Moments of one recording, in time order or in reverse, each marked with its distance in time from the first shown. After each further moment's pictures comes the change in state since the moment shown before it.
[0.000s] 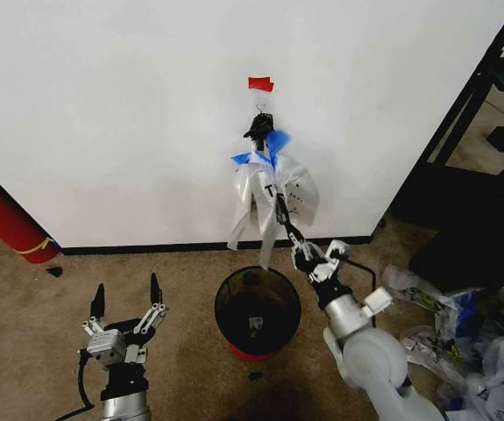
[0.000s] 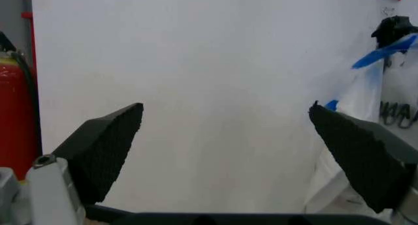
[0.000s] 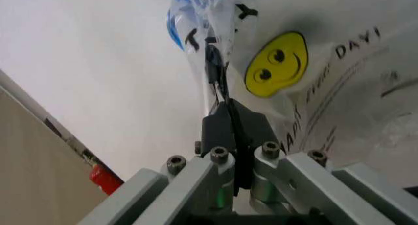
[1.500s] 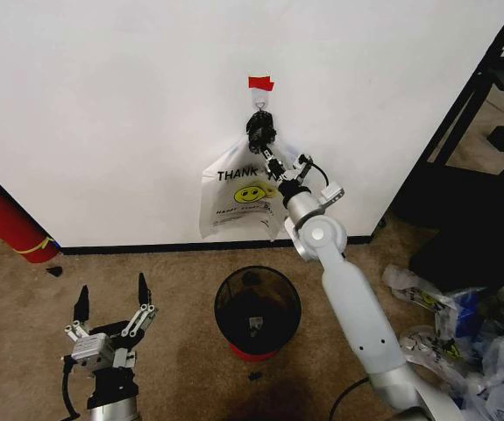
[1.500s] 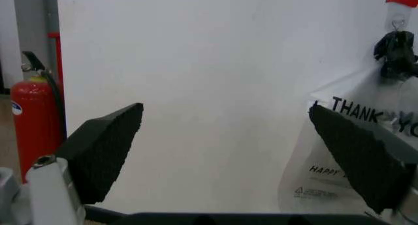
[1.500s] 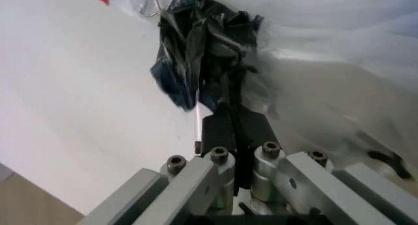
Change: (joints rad) left arm 0.057 -0.049 -0.037 -0.062 0.048 0.001 -0.004; right arm 0.672 0.132 -0.092 -0.476 0.355 -0.086 0.121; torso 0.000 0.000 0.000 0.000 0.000
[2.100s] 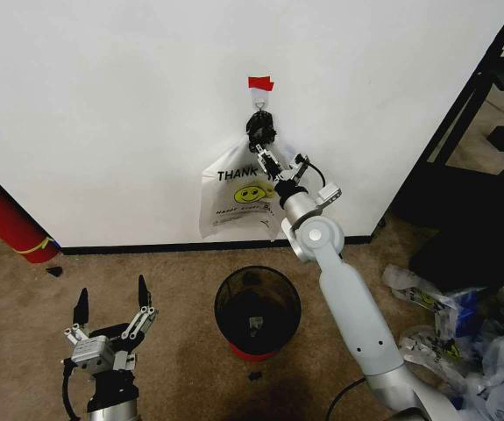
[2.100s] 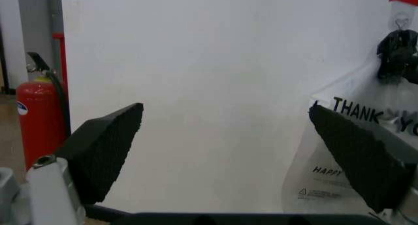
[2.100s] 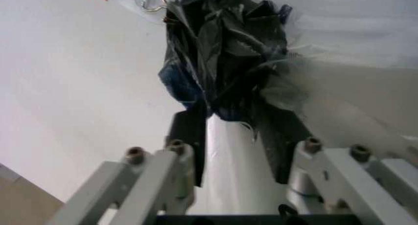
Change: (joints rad) left arm 0.010 -0.016 -0.003 -0.004 0.013 0.000 0.000; right arm 0.081 0.048 -0.013 -0.092 0.007 -0.001 -0.012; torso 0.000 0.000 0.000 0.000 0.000
